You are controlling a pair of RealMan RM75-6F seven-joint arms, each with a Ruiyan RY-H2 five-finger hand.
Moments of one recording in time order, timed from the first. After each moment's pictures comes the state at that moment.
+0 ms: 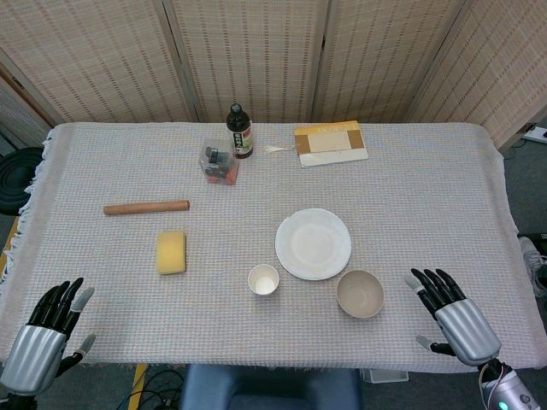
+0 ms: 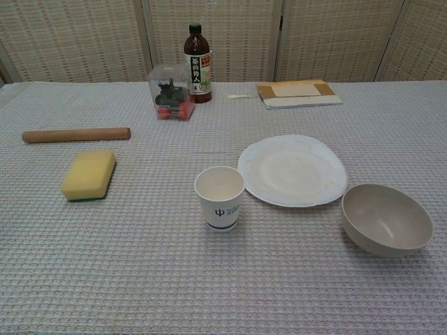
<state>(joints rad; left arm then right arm) 0.02 -1.20 0.05 -1.57 1.87 1.71 0.21 0.12 -1.08 -0.11 -1.65 -1.79 1.45 -0.03</state>
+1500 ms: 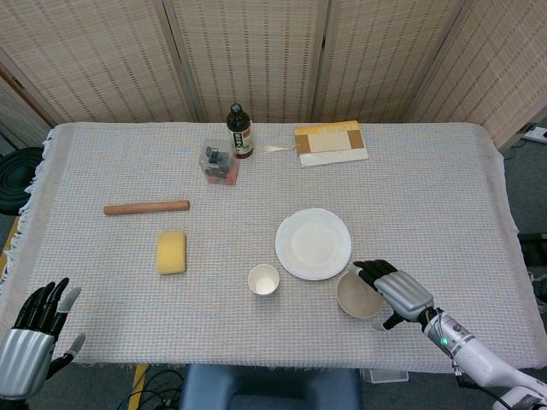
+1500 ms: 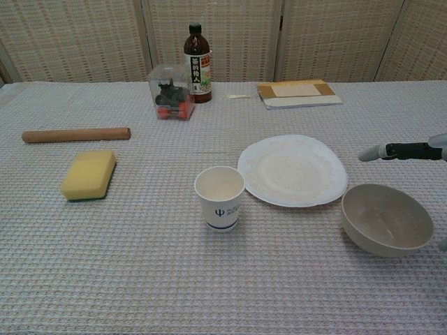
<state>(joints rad) 0.04 -1.19 0.05 -1.57 1.85 1.74 0.21 0.51 -1.03 -0.02 -1.83 -1.49 0.81 0.05</state>
